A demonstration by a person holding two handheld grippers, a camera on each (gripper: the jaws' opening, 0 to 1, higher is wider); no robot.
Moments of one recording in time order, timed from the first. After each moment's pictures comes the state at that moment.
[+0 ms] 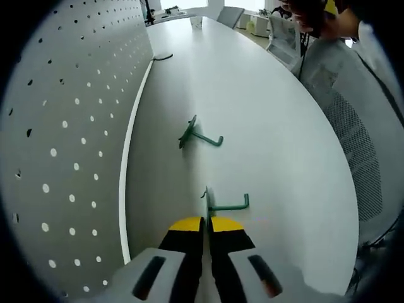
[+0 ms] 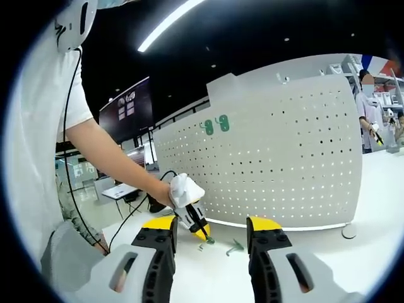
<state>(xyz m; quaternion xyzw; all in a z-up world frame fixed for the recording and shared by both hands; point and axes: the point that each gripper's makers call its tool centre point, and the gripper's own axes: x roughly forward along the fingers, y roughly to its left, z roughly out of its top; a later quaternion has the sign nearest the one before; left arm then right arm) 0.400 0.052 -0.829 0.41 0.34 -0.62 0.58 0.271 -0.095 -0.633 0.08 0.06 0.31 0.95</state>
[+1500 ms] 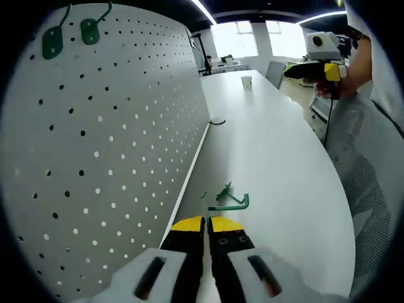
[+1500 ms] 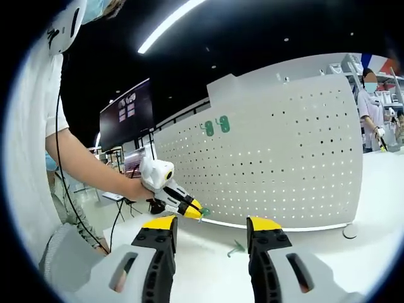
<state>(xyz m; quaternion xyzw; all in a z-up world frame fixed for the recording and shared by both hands) 0.404 0.048 -0.725 0.28 0.19 -0.53 0.78 0.272 -0.096 -0.631 0.08 0.05 0.31 0.94</state>
